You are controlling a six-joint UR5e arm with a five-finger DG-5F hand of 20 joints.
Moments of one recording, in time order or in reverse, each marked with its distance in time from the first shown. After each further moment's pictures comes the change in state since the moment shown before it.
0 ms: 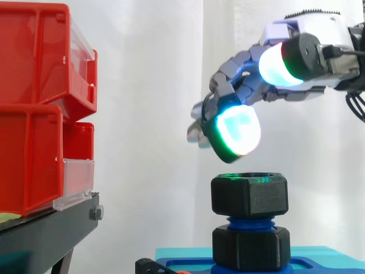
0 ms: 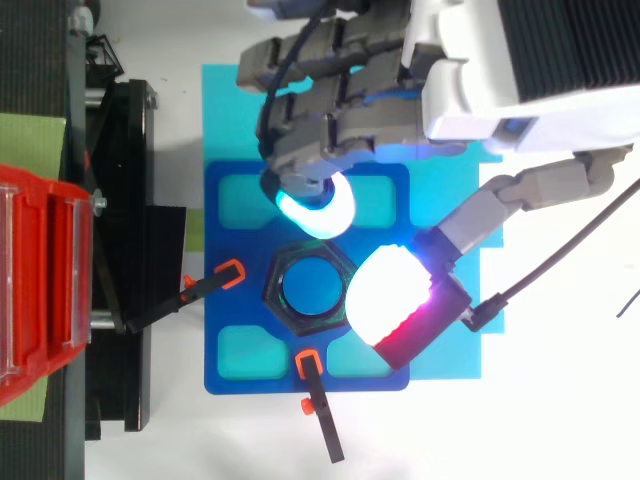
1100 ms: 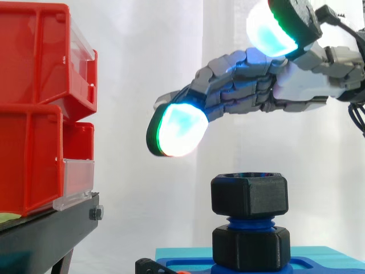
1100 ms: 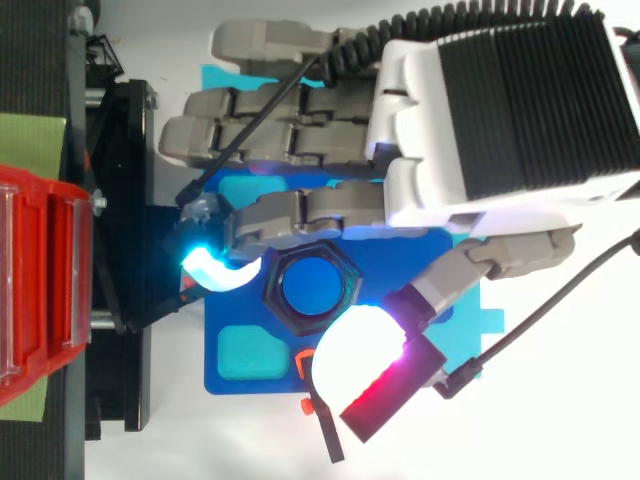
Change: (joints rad) arm 0.048 -0.022 -0.040 0.061 0.031 0.015
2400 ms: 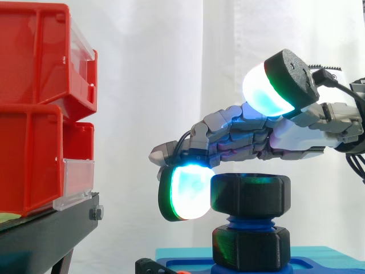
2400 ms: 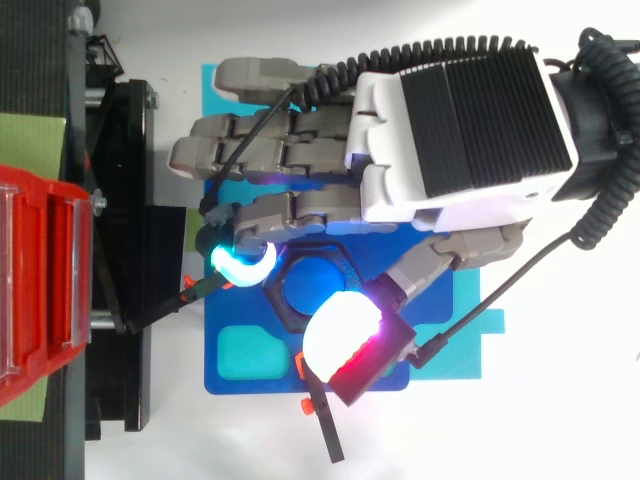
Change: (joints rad) arm -0.009 -0.039 -0.079 0.141 -0.020 0.063
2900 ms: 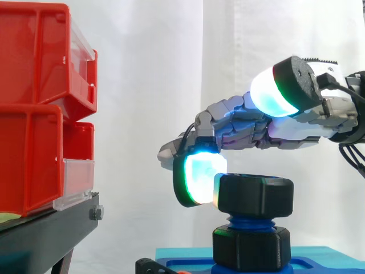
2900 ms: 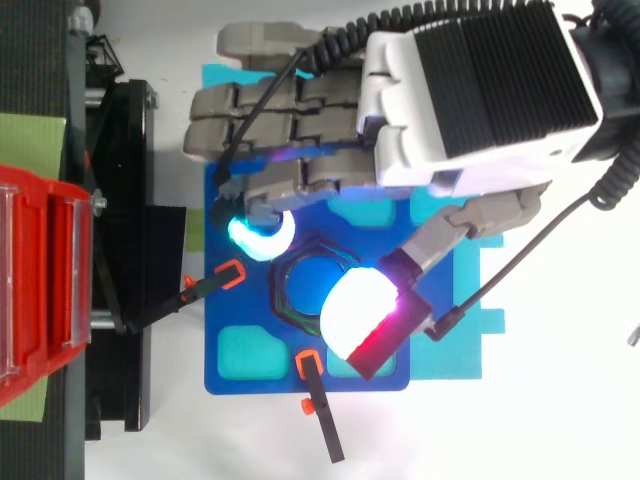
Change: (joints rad) arm -0.041 0.001 0.027 -0.017 -0.070 -0.010
